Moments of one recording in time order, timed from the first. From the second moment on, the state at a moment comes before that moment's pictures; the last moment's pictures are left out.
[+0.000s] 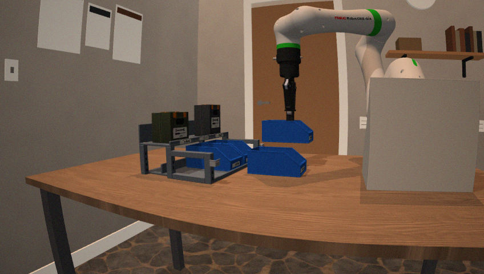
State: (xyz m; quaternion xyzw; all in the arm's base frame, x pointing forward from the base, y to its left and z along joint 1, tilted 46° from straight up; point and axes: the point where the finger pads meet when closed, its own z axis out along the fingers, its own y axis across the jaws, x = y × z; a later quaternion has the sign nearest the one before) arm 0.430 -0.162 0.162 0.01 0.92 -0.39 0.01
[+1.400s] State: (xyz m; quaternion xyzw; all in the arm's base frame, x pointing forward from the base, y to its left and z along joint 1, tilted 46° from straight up) arm 0.431 -0.201 0.124 0.01 0.92 -0.39 0.01
